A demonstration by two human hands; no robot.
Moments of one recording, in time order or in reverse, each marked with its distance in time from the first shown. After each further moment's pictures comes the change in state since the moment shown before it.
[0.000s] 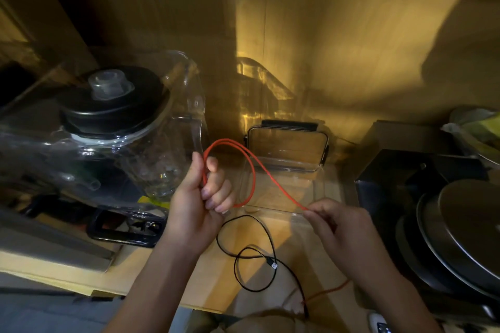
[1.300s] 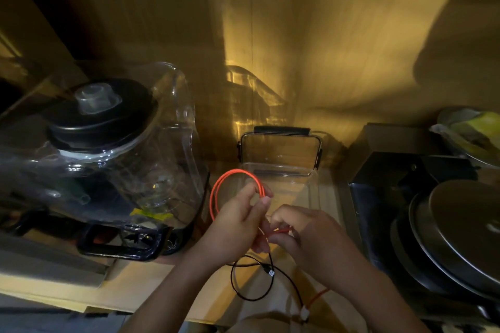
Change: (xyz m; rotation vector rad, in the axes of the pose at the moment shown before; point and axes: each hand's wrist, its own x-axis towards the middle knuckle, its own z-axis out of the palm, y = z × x) left_hand 0.001 -0.042 0.010 1.200 -0.183 -0.046; right_hand 0.012 -0.027 0.008 -0.091 -0.235 -0.172
